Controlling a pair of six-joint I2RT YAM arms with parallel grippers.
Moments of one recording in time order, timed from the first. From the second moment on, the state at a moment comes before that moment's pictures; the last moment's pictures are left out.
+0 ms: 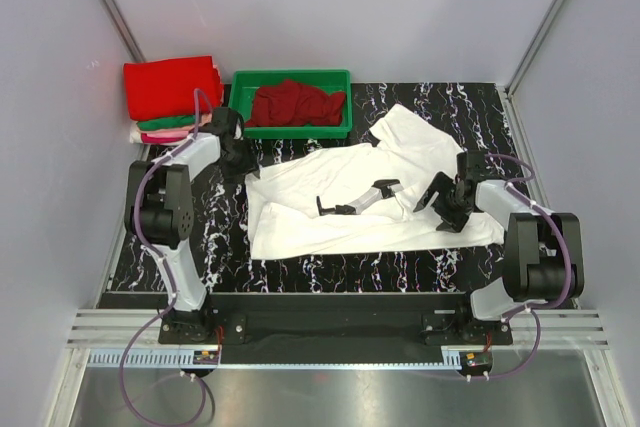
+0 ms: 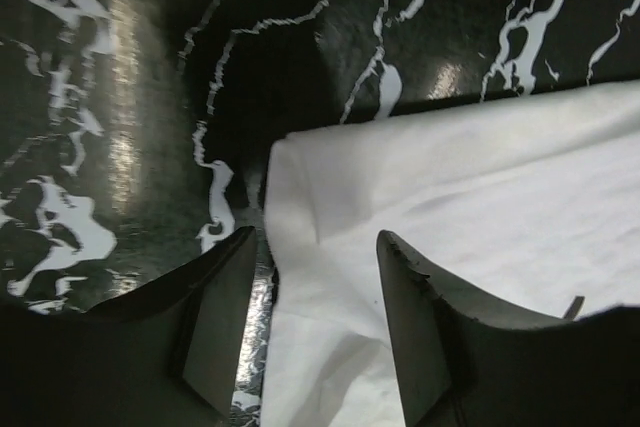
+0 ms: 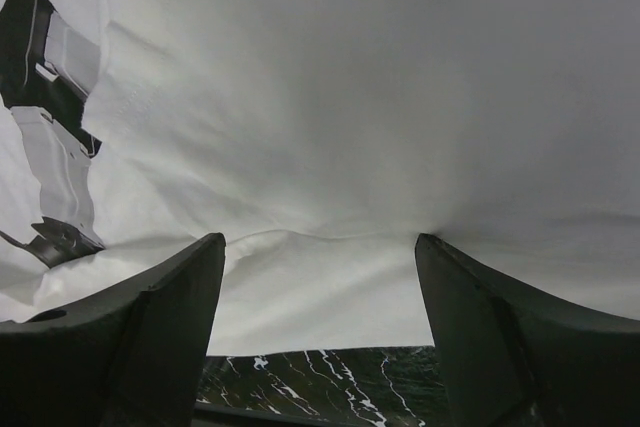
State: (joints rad) left arm -0.12 1.91 1.32 -0.58 0.11 -0.43; right arm -0.01 1.51 0.80 -0.49 -0.20 0.62
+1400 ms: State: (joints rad) left arm -0.17 2.15 1.67 -0.66 0.08 -0.29; right arm 0.03 1.50 0.72 -0.34 -0.44 0.65
